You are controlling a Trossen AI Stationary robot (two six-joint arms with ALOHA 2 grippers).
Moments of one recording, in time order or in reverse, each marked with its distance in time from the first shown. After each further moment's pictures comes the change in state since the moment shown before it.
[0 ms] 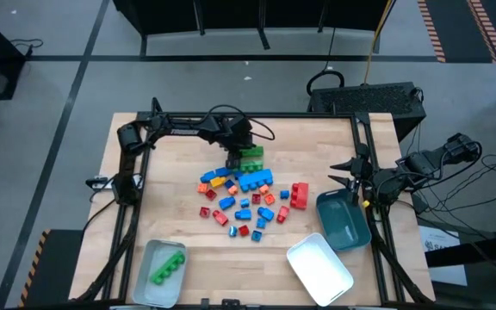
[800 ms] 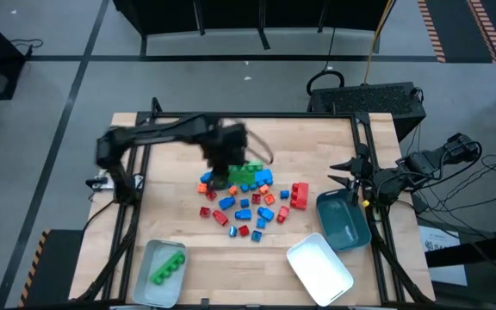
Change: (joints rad) left arm -0.311 -0.254 0.398 -0.809 0.218 -0.312; right arm 0.000 0.000 0.000 0.007 -0.001 0.011
